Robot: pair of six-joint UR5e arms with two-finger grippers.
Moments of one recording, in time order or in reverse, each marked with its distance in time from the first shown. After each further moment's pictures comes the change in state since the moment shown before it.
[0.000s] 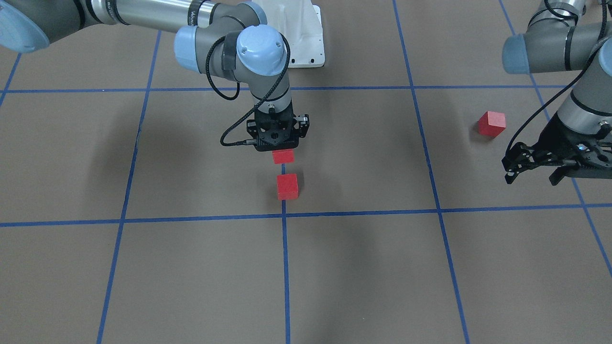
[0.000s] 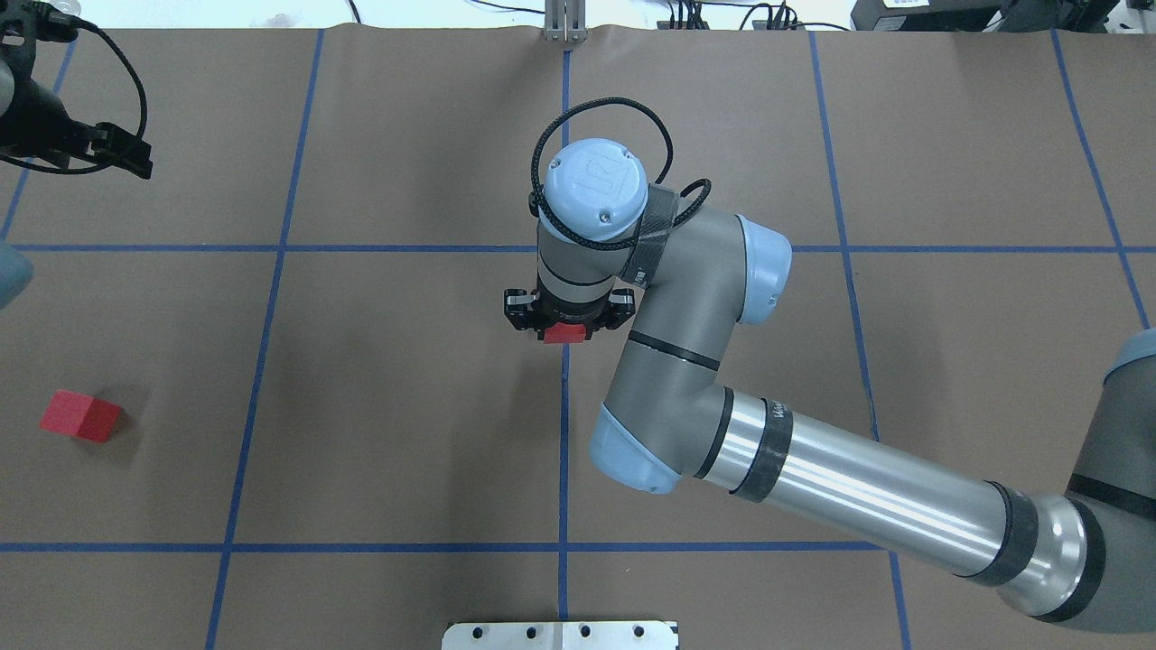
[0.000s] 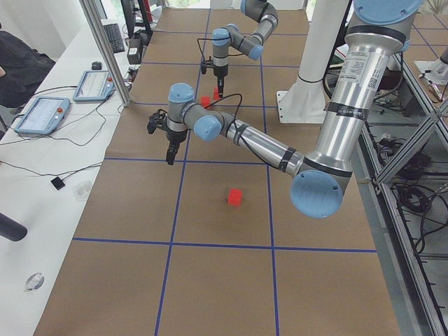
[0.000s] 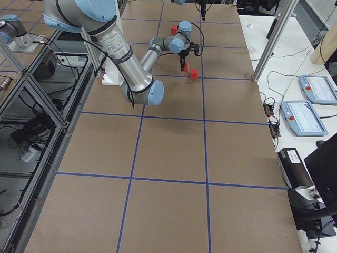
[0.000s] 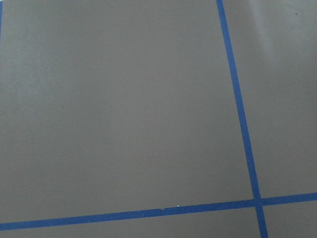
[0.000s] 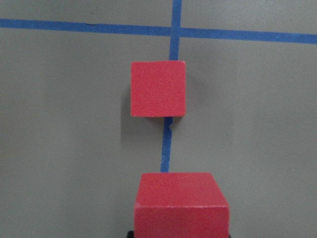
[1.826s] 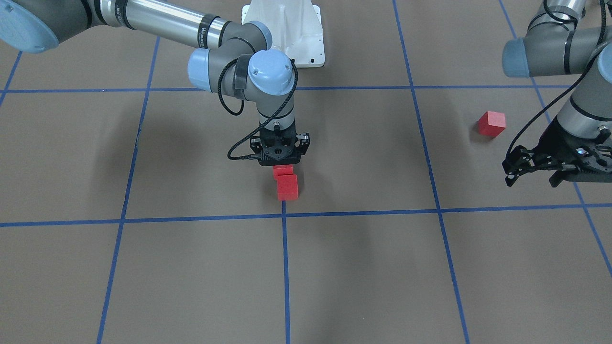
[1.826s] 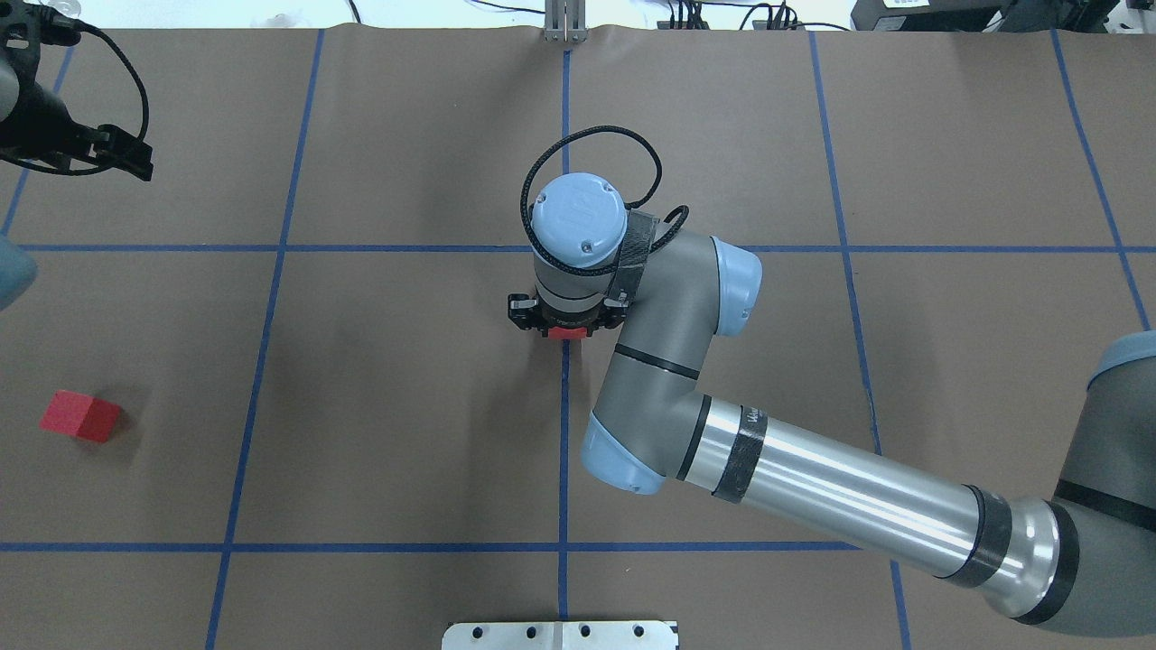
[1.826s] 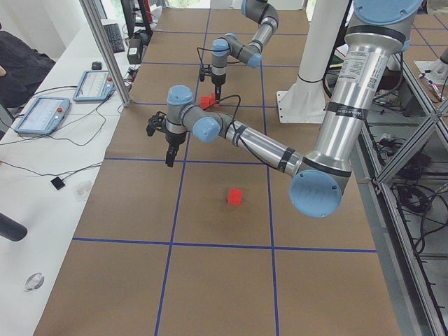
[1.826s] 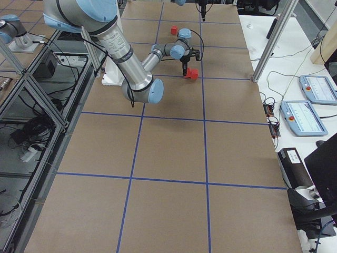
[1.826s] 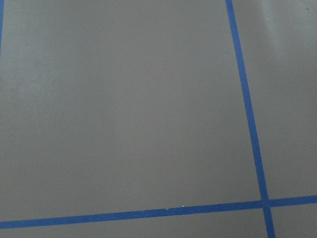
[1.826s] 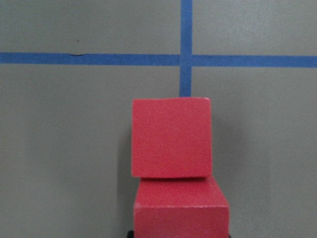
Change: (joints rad) left arm 0.001 -0.005 0.019 -0.002 0.000 -0.003; right arm -0.017 0.005 -0.081 0.042 -0.068 0.000
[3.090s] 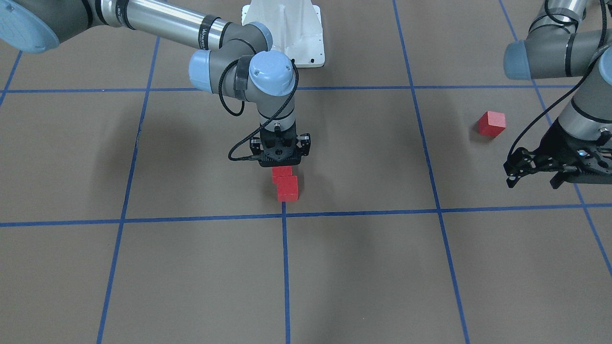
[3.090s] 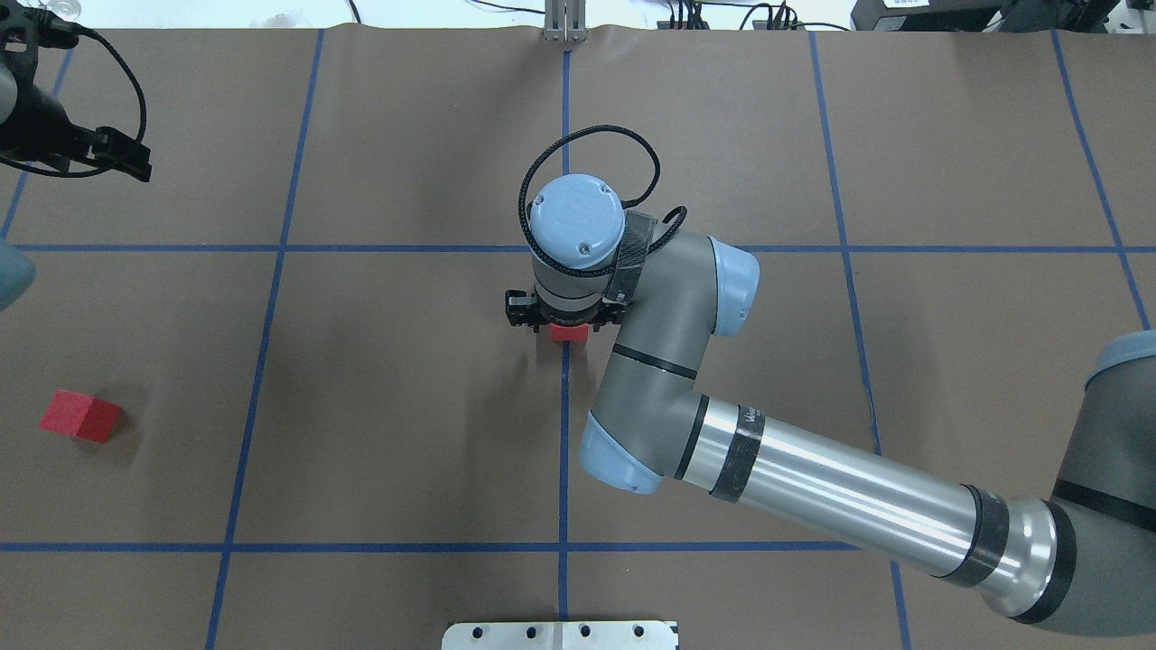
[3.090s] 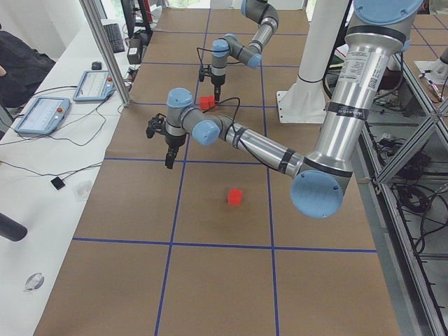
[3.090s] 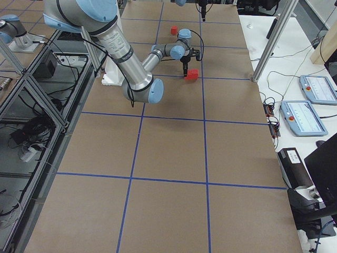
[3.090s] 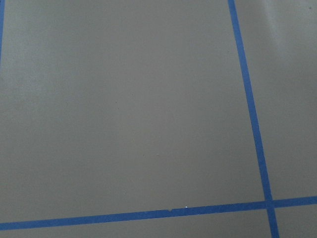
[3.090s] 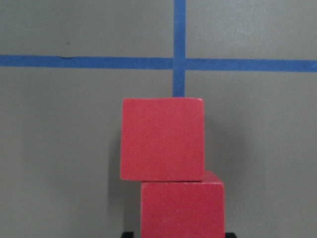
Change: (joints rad) left arm -0.001 0.007 0.017 -0.036 0.000 -0.001; right arm 0.001 0.006 -0.004 0.010 -0.017 -0.001
